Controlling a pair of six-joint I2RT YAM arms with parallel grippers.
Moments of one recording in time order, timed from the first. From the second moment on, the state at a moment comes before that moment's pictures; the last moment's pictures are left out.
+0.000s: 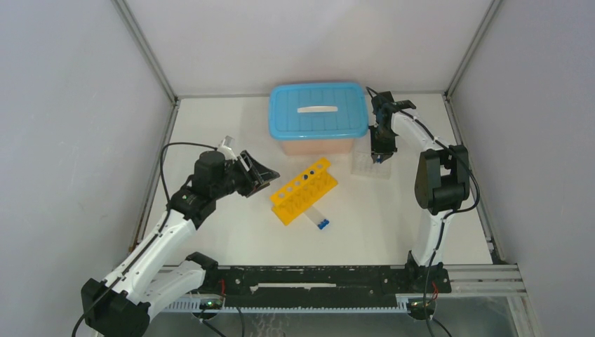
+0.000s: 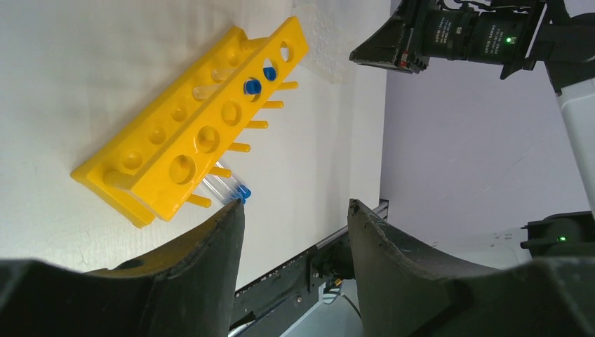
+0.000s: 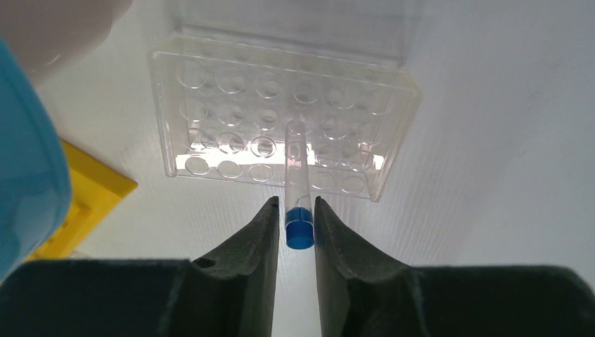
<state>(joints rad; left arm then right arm) -0.43 0.90 0.74 -0.33 0.30 -0.99 0.18 1.96 1.62 -1.04 0.04 0.22</state>
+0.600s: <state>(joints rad) -0.43 0.90 0.74 -0.32 0.29 -1.00 0.18 1.96 1.65 -1.06 0.03 0.22</state>
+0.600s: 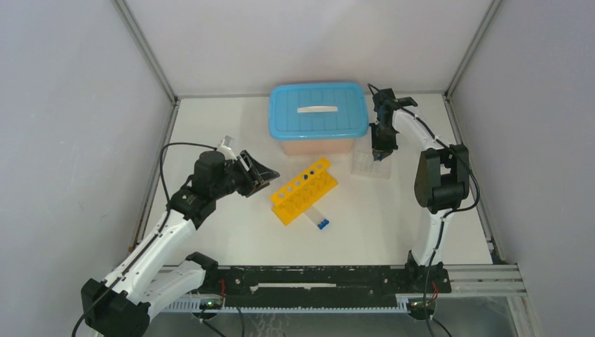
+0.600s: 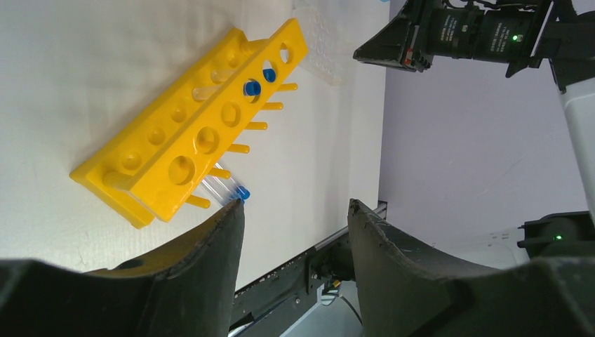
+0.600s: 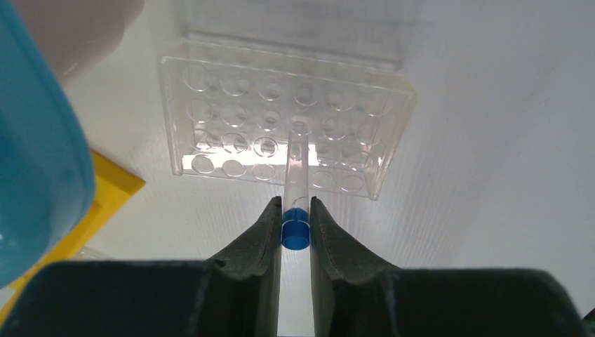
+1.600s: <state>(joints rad) -0.43 0.91 0.74 -0.32 0.30 -0.99 0.17 2.03 1.73 -1.12 -0.01 0.23</state>
